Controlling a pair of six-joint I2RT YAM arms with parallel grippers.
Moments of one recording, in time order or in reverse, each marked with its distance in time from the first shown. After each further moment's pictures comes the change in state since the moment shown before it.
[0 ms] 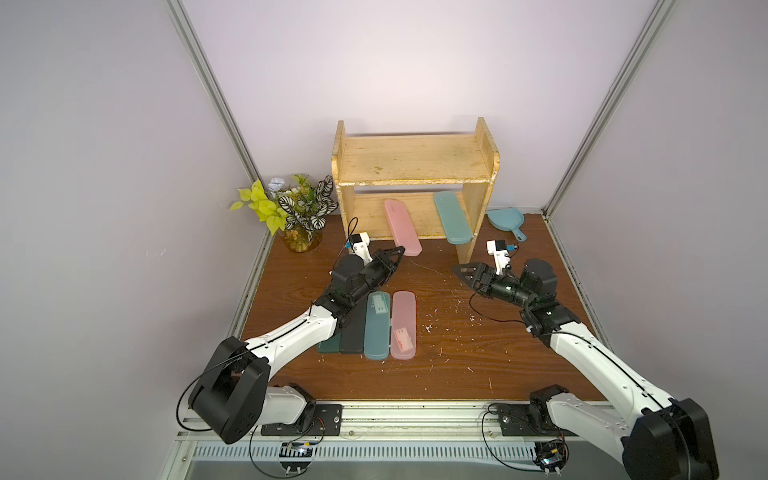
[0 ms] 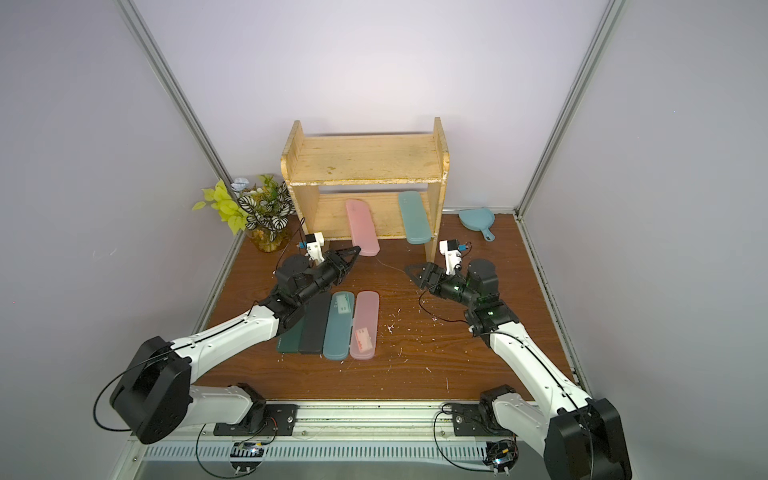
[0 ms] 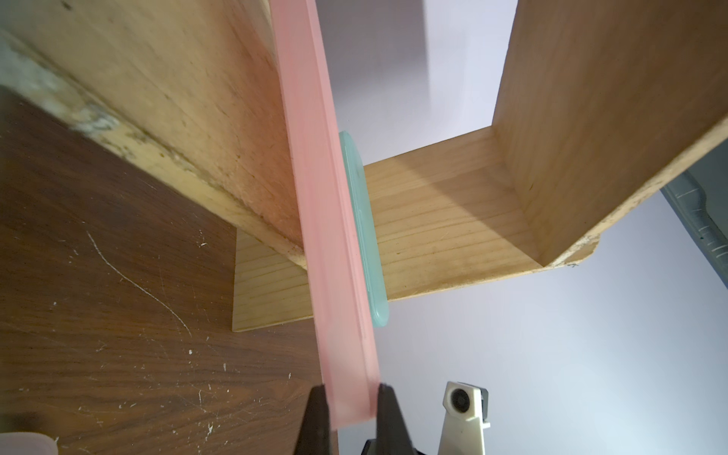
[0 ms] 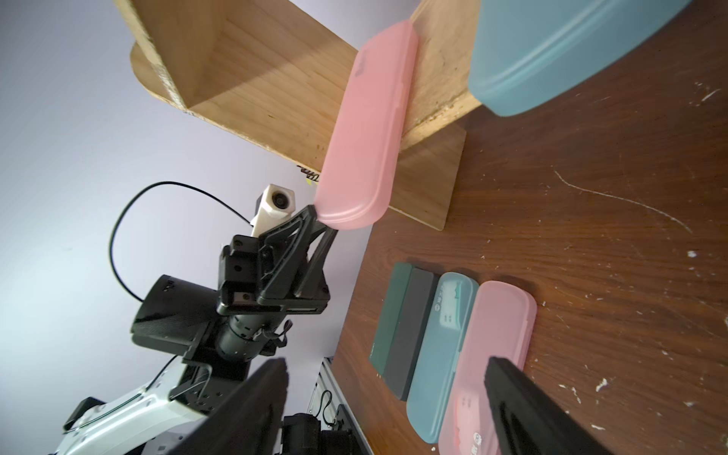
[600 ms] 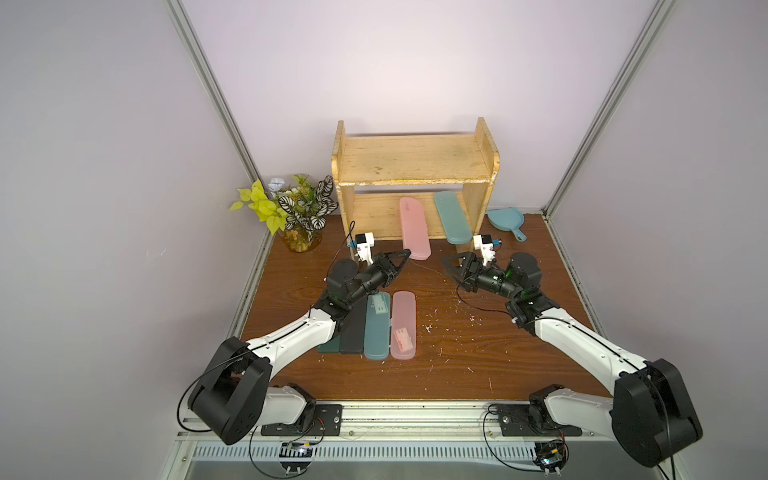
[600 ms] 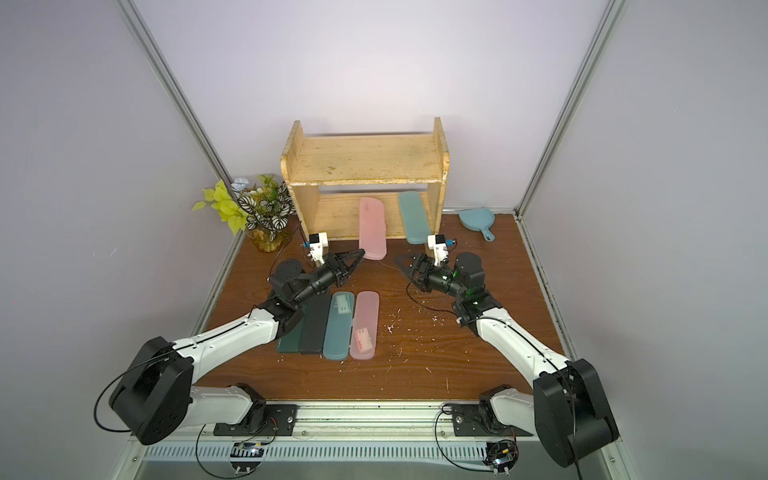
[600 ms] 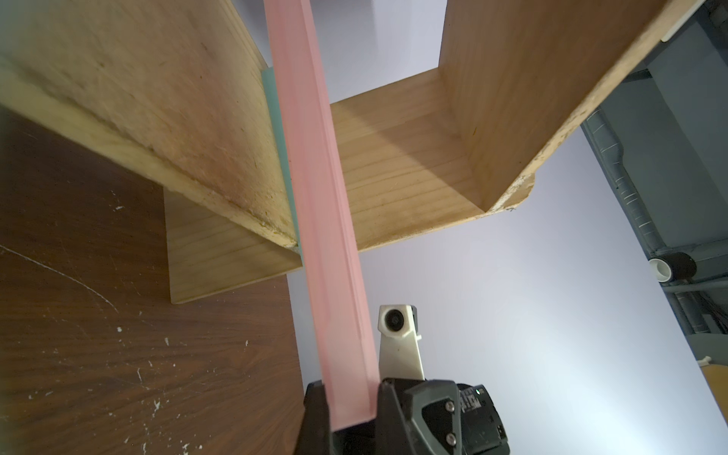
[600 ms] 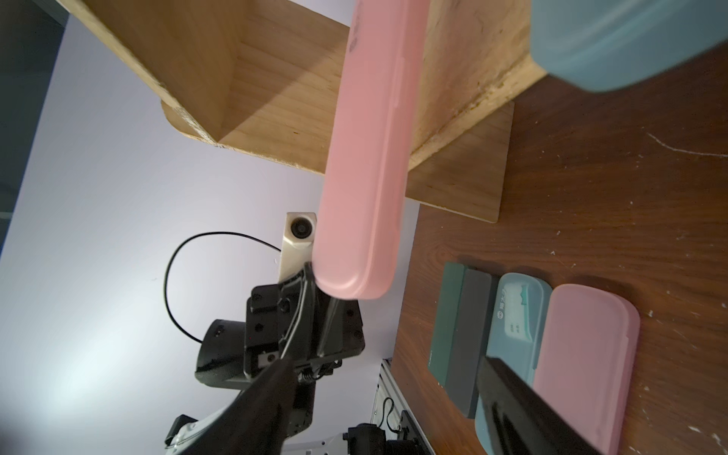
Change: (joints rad) left arm 0.005 -0.011 -0.052 0.154 0.183 -0.050; right arm 0.064 0.183 0.051 0.249 -0.023 0.275
